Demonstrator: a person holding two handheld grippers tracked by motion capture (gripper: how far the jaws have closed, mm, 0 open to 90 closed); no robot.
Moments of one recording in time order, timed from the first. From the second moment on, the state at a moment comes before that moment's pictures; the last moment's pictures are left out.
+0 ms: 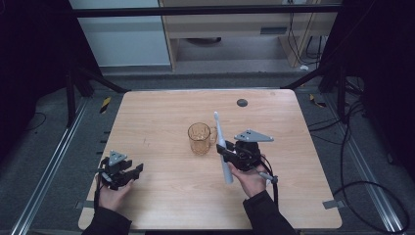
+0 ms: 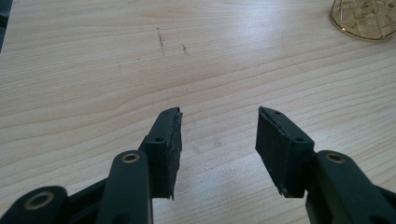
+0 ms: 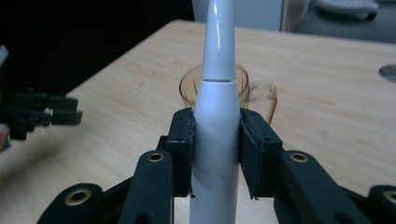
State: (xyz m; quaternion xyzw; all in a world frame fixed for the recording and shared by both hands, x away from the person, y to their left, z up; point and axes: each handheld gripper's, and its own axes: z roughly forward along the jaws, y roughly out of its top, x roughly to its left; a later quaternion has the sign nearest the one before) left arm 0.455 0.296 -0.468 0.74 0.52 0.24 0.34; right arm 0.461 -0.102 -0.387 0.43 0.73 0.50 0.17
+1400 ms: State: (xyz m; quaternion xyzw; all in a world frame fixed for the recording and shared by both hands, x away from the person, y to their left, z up) left arm 0.455 0.297 -0.467 0.74 0.52 0.25 0.35; right arm 0.522 -0.061 -0.351 0.42 0.61 0.61 0.30
